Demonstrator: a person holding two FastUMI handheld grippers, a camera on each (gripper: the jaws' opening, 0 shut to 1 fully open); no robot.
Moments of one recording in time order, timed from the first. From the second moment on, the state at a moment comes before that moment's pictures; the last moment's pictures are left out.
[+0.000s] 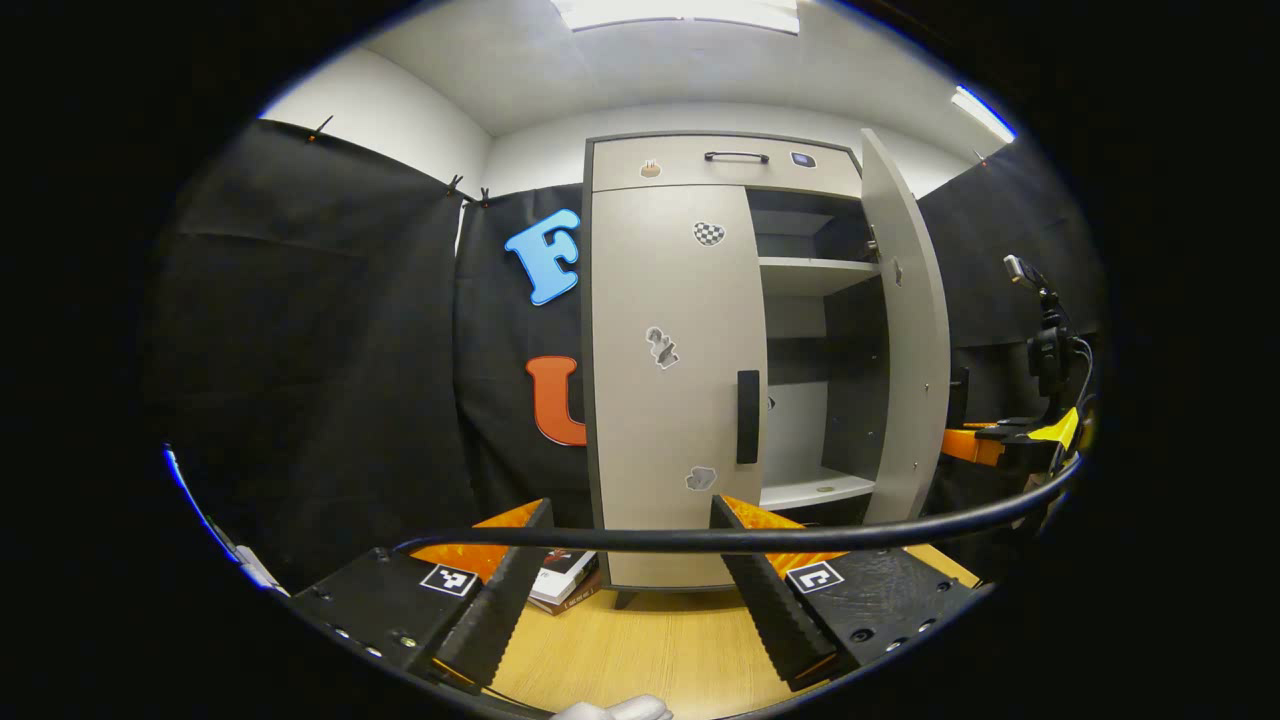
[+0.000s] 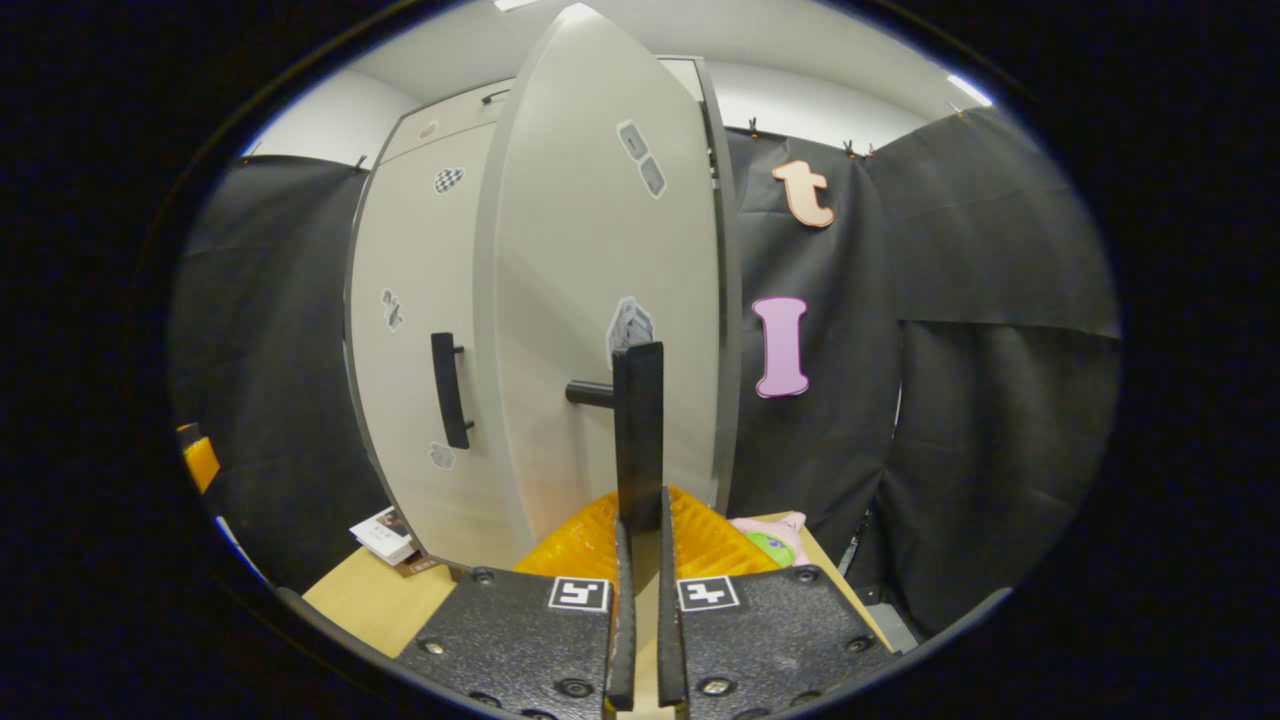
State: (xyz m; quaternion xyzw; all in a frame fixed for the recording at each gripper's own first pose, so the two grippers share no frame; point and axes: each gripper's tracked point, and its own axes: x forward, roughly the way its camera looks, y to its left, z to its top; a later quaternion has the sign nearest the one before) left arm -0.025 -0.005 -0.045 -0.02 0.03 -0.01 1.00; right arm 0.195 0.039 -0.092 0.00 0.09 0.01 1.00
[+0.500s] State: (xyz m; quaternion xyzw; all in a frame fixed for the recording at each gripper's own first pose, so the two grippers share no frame) left arm -0.014 -0.039 -0.044 -0.02 0.03 -0.04 1.00; right arm 0.195 -0.001 -0.092 0.01 0.09 -0.03 1.00
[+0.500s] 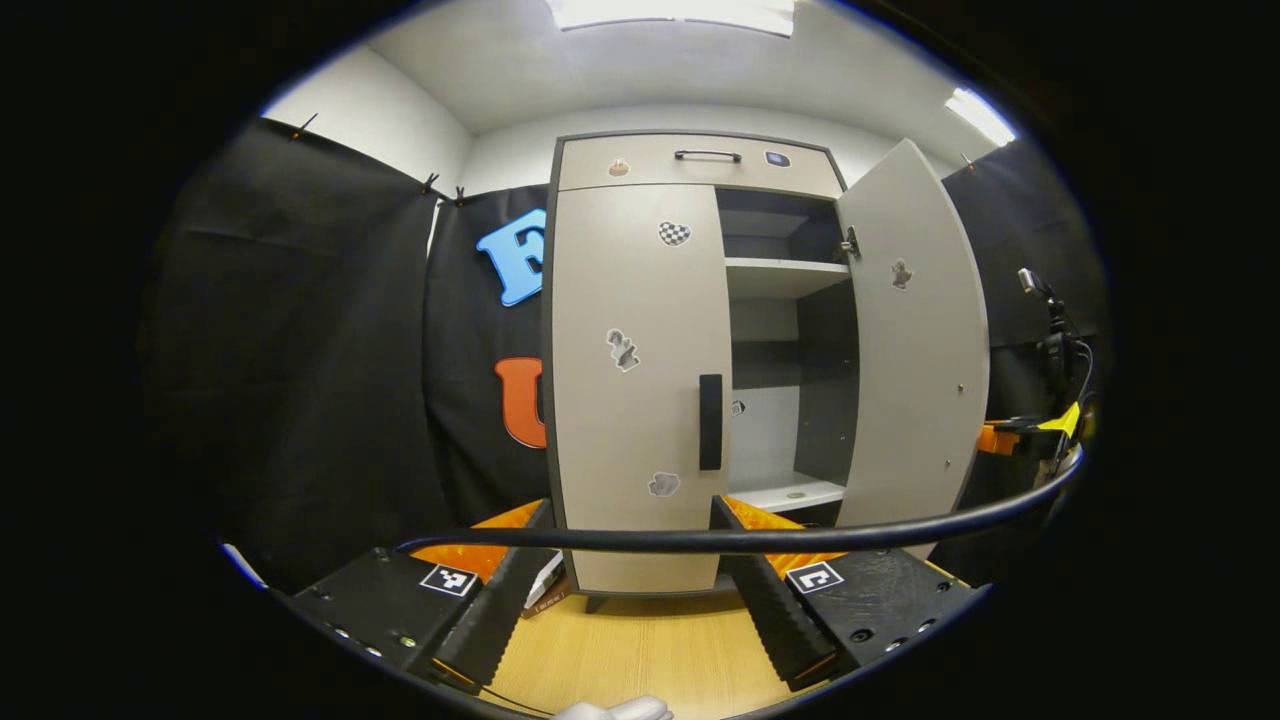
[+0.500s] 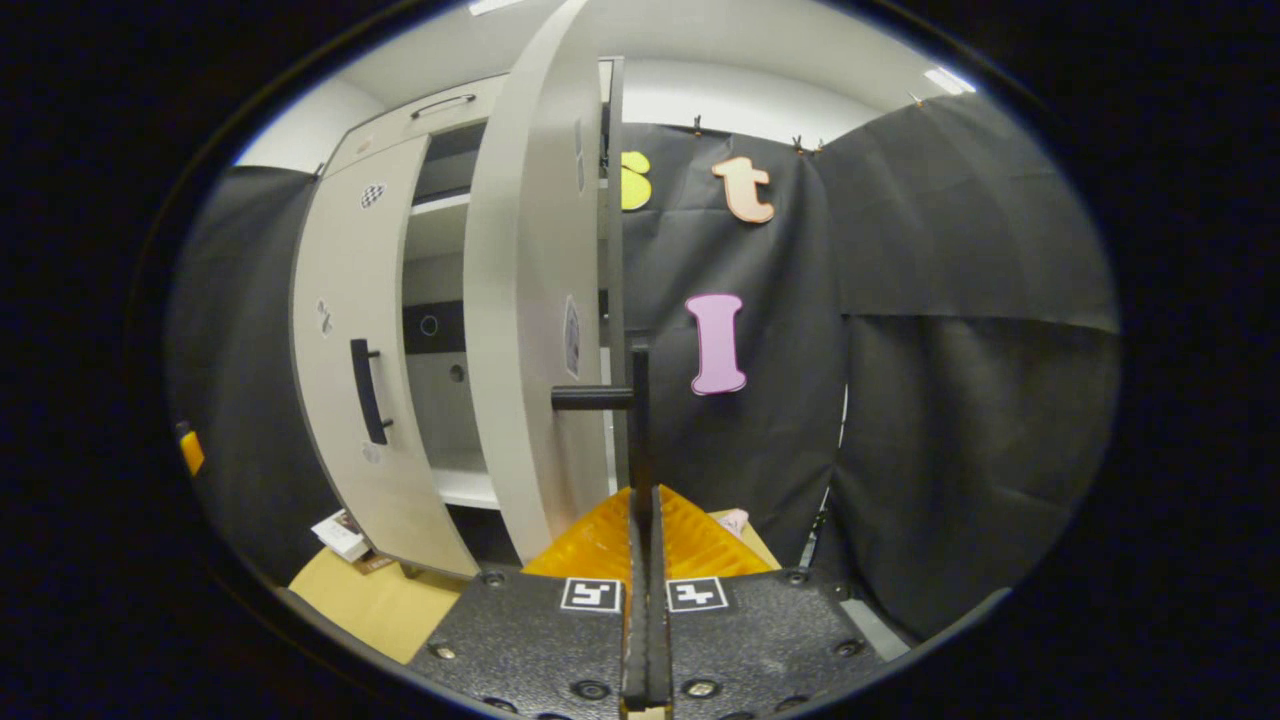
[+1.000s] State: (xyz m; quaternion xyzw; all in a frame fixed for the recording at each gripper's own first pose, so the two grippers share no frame) left arm -0.019 -0.040 -0.036 -0.02 0.03 -0.03 1.00; right arm 0.198 -0.004 -0.090 0.00 0.08 -0.01 1.00
